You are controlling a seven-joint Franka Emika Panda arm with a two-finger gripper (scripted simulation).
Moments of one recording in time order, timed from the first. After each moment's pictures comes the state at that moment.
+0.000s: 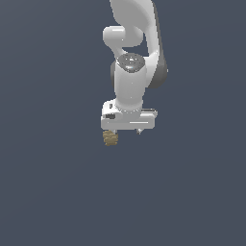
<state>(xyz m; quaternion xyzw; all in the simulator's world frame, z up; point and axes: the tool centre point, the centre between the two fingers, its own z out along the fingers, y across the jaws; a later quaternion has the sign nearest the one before) 0.010 0.017 0.178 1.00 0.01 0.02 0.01</state>
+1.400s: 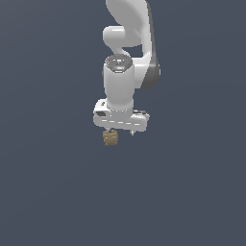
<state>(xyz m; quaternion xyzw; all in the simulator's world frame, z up) 0.005 -0.010 0.174 1.00 -0.08 0.02 0.00</state>
